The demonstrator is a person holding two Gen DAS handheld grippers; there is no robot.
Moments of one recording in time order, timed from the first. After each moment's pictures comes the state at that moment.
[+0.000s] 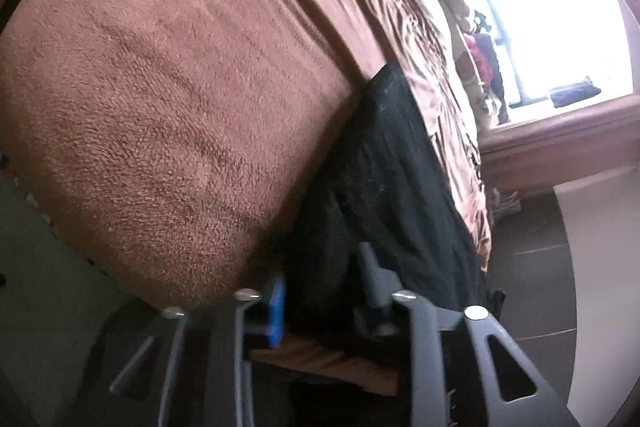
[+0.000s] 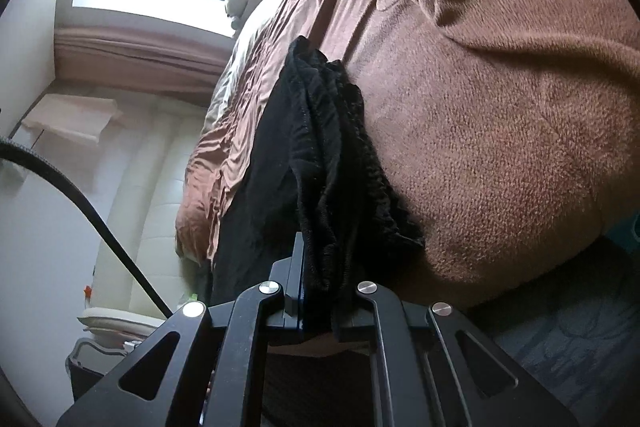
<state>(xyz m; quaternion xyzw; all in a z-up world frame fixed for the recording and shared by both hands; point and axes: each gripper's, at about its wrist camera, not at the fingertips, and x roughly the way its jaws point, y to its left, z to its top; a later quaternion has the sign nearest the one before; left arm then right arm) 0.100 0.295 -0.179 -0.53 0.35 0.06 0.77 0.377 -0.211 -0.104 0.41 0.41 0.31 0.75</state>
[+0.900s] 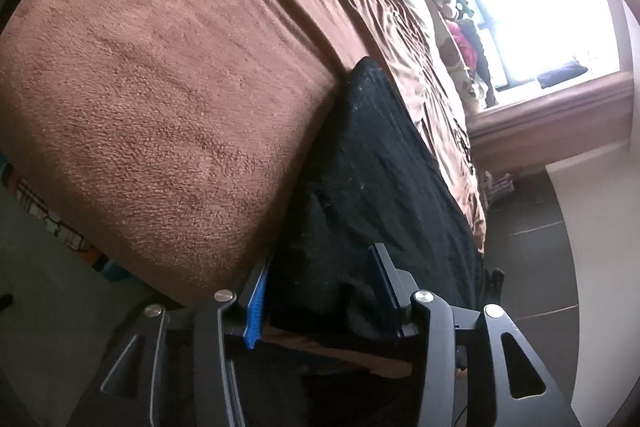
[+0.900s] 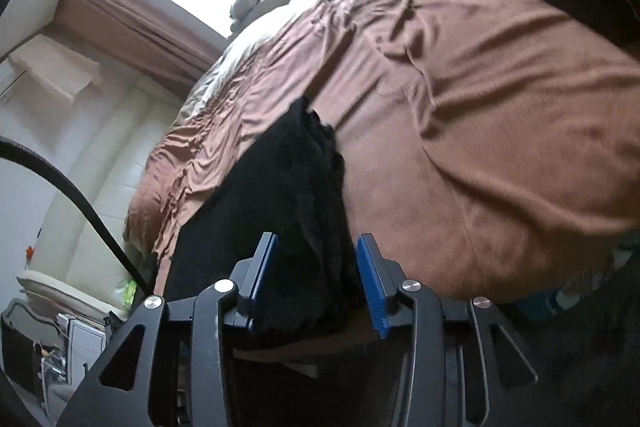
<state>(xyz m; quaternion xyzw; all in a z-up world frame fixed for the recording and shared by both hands) 0.099 0.290 -0.177 -0.51 0.36 0.04 0.78 0.362 -0.243 -0.041 0.29 0.37 0.27 0.84</state>
